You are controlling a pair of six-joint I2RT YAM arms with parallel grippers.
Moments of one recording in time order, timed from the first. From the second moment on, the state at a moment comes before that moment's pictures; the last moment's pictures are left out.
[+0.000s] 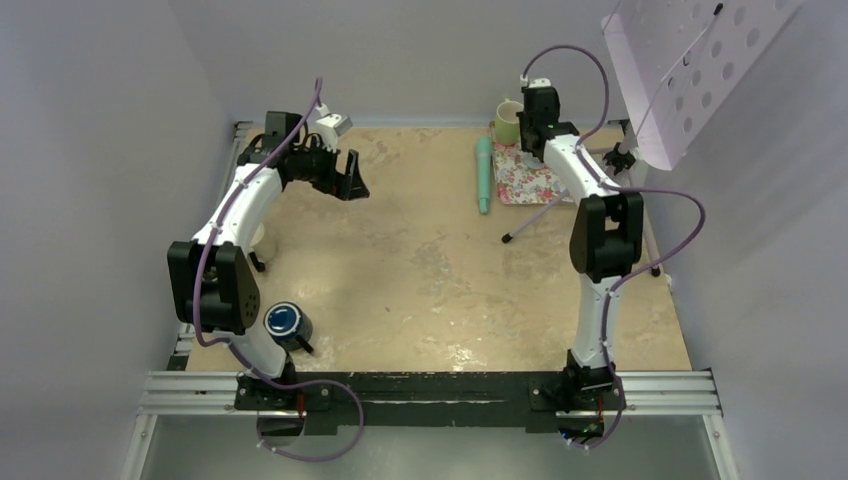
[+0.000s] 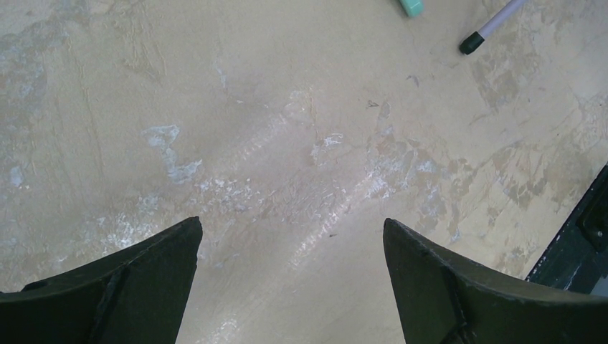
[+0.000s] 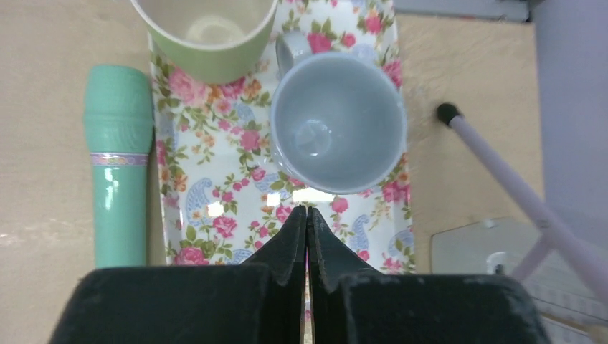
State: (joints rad) left arm -0.08 1.69 1.47 -0.63 0.66 0.19; right arm 0.17 2.09 1.88 -0.42 0.34 -0.05
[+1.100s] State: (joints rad) left arm -0.07 1.72 1.47 -0.66 0.64 0.22; right arm 0.14 2.55 2.24 -0.34 0.57 -0.26
